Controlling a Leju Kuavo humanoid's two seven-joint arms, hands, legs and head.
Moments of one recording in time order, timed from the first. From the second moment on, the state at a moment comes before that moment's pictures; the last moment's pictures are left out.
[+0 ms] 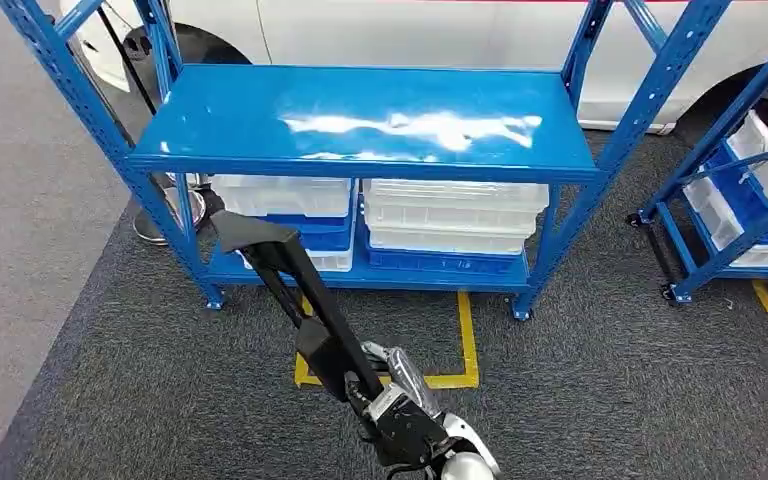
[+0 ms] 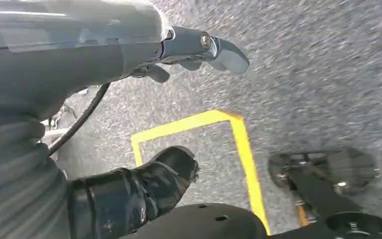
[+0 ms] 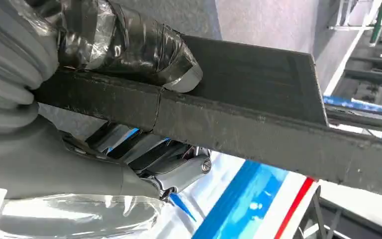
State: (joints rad) left arm -0.12 -0.13 1.17 -0.20 -1.32 0.05 0.12; right arm -0.14 0.10 0.57 -1.32 0.09 -0.02 -0.46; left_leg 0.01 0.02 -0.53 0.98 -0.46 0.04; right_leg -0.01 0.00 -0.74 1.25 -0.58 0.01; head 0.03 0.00
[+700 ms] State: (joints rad) left arm -0.12 -0.13 1.17 -0.20 -1.34 0.03 0.13; right arm -0.11 0.07 0.61 -1.39 0.10 0.02 -0.51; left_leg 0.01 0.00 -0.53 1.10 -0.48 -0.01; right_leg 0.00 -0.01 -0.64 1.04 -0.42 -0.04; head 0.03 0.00
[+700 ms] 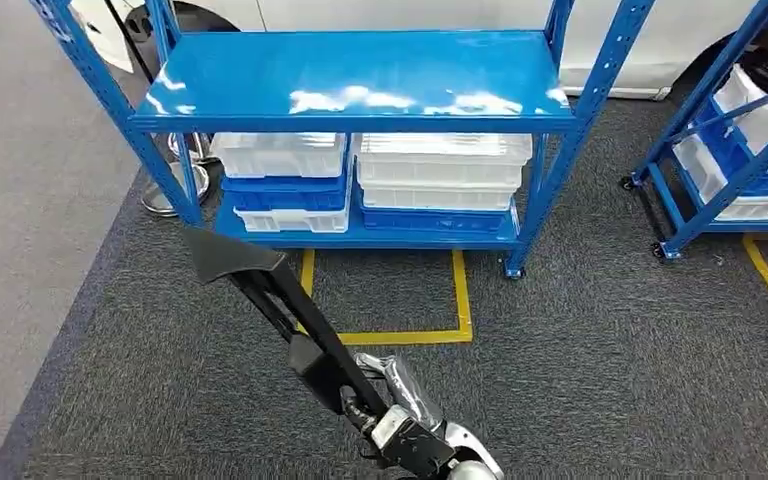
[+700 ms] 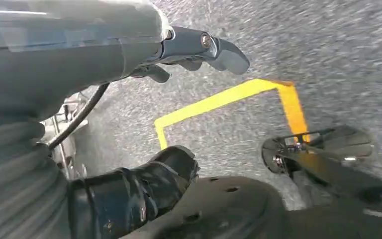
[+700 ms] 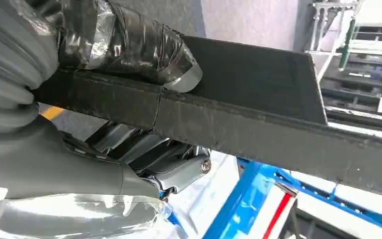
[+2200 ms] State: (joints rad) left arm -0.15 -0.12 1.17 -0.20 -1.35 0.03 0.14; right arm -0.10 0.03 0.62 -1.44 0.09 0.02 -0.51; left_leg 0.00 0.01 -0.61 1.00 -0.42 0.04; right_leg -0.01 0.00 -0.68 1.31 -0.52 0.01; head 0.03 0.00
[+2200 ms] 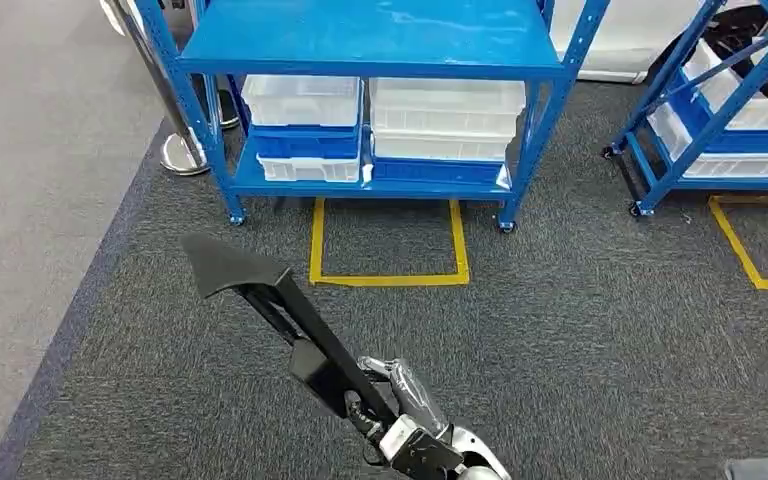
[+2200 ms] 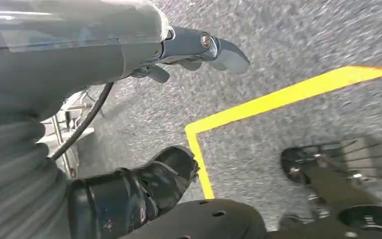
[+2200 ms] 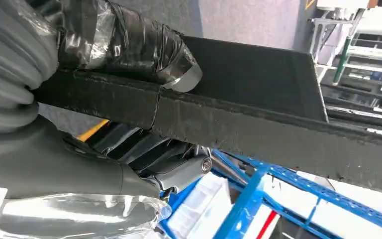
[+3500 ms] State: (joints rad) left arm -0.14 -0.12 1.17 -0.20 -1.37 0.03 0.14; right arm -0.08 0.02 0.62 -1.47 0.13 -0.02 -0.51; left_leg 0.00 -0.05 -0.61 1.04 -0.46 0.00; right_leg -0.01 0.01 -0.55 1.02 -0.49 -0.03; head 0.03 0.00
